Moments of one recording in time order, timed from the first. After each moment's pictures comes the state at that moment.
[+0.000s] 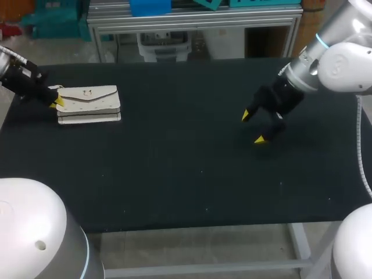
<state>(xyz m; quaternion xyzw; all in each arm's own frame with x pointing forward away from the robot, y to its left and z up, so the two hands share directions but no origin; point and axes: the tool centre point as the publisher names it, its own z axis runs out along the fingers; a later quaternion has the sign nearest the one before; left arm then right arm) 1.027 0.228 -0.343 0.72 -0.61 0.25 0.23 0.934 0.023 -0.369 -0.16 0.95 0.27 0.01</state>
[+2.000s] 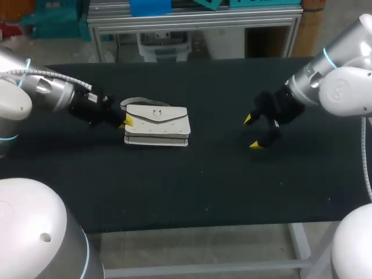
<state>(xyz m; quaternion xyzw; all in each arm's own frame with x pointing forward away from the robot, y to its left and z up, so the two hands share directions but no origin) 0.938 0.002 -0.342 0.65 -0.62 0.34 0.27 0.927 0.024 -0.381 -0.04 0.96 0.29 0.03</state>
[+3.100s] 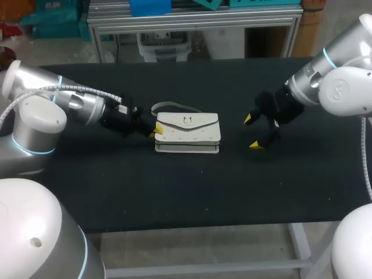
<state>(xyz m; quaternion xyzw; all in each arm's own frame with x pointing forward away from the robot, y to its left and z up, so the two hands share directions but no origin) 0.925 -0.082 -0.363 0.63 -0.62 0.37 0.31 0.927 0.025 -0.381 -0.04 0.96 0.29 0.03</state>
